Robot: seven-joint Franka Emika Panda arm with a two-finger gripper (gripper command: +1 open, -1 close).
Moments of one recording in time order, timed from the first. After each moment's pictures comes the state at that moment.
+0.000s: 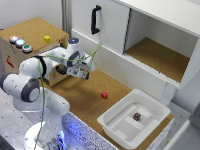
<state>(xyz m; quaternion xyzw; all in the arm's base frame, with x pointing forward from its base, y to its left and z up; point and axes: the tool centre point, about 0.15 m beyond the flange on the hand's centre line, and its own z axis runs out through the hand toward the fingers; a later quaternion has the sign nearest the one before) 0.346 0.067 0.319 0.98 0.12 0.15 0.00</state>
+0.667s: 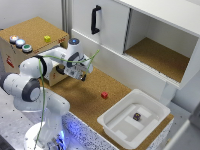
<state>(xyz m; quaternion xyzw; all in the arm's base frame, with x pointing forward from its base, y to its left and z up) 0.338 0.088 0.319 0.99 0.08 0.13 -0.01</state>
